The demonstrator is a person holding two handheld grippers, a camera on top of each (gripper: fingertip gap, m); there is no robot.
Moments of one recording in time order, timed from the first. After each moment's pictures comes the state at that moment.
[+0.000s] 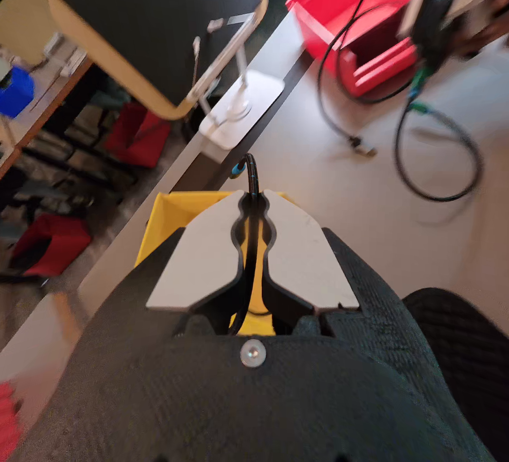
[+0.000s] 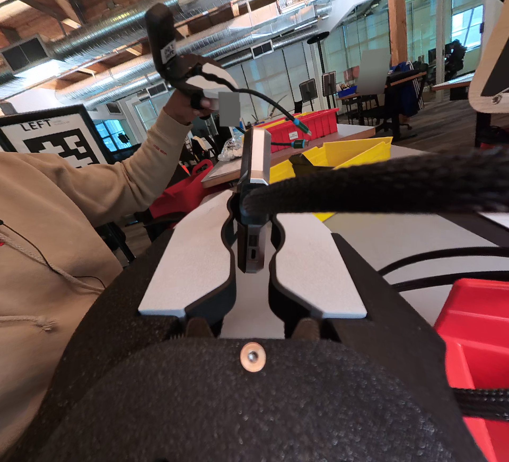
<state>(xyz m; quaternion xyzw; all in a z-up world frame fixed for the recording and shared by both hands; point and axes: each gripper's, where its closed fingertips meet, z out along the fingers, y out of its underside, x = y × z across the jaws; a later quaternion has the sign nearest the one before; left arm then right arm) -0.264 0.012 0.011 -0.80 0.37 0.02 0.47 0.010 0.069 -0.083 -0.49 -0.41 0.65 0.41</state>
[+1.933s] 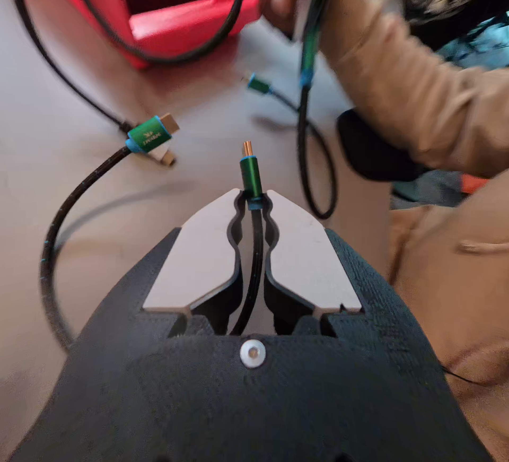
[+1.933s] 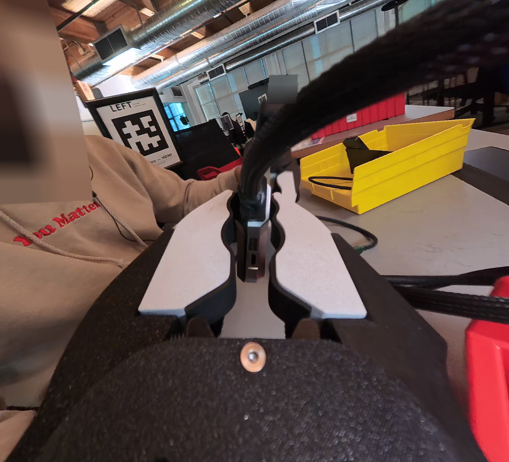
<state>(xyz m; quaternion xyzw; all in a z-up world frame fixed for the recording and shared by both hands) -0.063 -0.010 -0.183 -0.80 0.38 -0.35 0.30 0.045 0.042 -0.087 -0.44 -0.47 0.70 0.33</state>
